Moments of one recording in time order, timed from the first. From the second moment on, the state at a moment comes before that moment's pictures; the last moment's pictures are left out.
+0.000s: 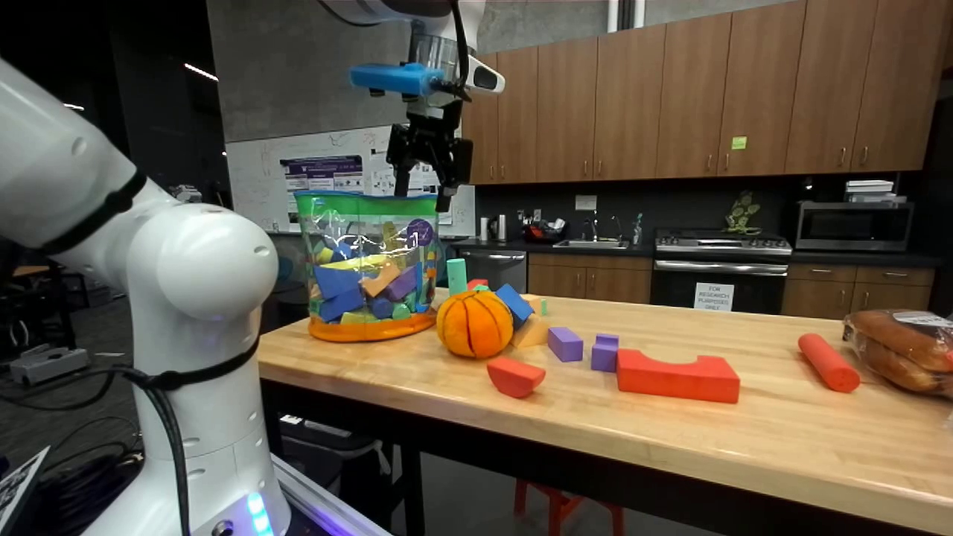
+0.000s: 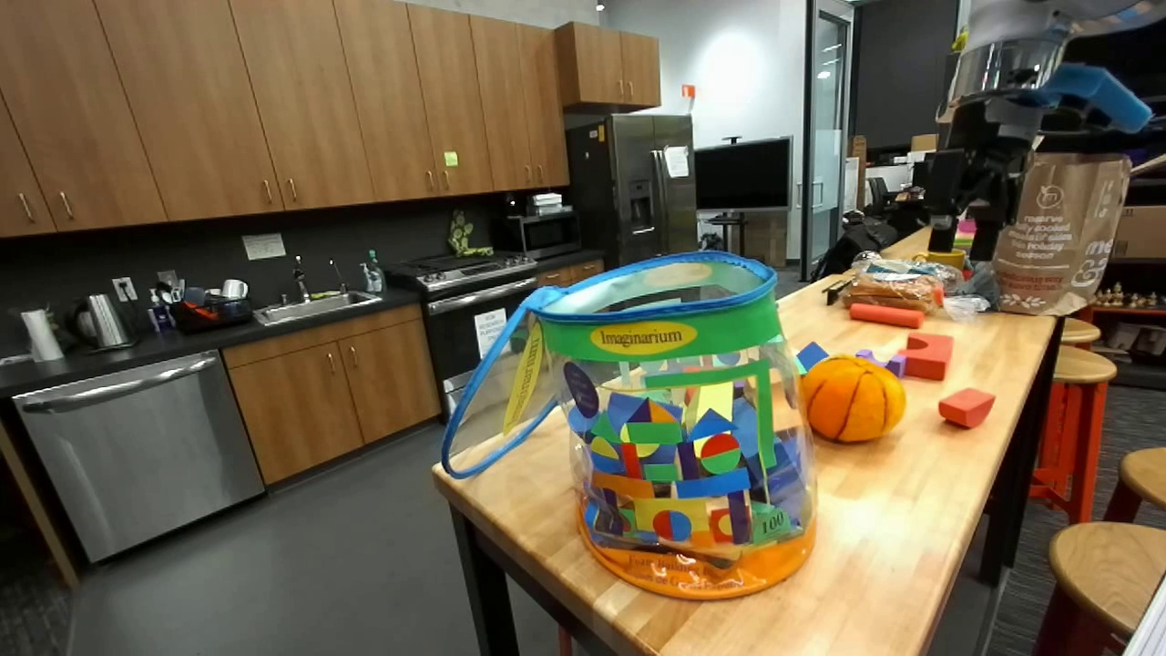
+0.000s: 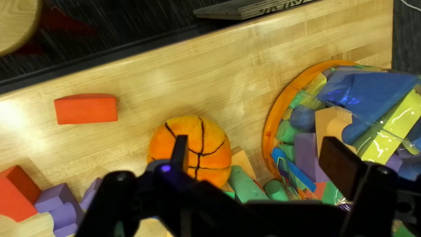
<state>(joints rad) -0.07 -0.82 -0.28 -2.48 0.05 1.63 -0.17</state>
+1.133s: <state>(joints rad) -0.07 -0.81 -0.15 -2.35 -0.02 1.65 -0.17</state>
